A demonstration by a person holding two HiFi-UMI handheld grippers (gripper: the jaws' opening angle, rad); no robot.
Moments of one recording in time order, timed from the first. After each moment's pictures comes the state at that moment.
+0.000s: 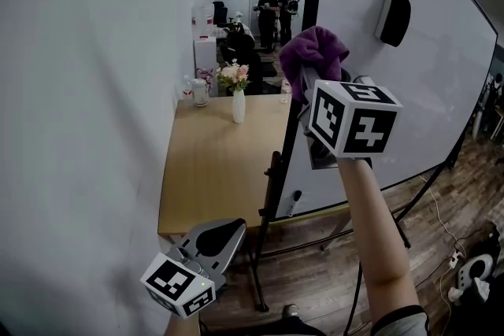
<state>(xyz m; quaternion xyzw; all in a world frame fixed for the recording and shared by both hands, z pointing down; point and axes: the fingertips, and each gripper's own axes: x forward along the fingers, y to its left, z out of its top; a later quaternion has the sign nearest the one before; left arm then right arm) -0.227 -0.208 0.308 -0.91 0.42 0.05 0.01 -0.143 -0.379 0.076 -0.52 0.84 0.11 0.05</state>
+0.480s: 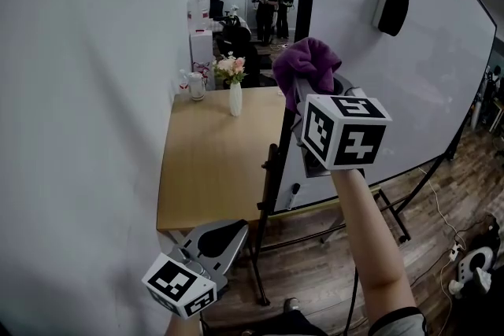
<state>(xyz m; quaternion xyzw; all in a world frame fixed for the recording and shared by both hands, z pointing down) -0.217 -0.202 0.319 -0.91 0.41 0.04 0.00 -0.142 -0.379 0.112 -0.53 0.84 0.09 0.03</state>
